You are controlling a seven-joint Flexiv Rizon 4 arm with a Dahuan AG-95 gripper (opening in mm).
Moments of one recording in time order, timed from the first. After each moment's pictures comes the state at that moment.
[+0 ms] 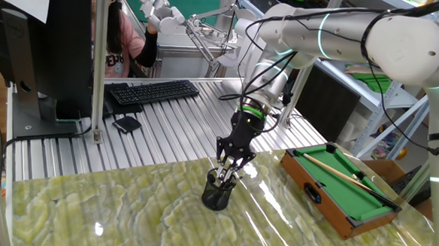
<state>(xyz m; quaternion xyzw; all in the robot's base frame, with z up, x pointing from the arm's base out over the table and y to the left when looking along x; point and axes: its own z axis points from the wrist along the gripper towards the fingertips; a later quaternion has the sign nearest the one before) 0.522 0.059 0.150 -0.32 -0.86 -0.18 0.36</state>
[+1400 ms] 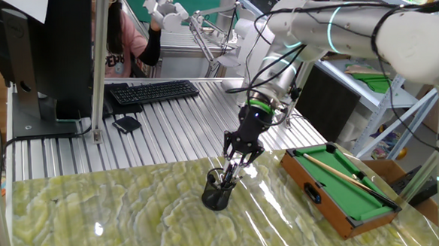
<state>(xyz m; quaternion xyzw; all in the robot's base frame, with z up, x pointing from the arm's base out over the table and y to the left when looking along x) 0.505 0.047 0.181 -0.33 -0.86 -0.17 0.36</state>
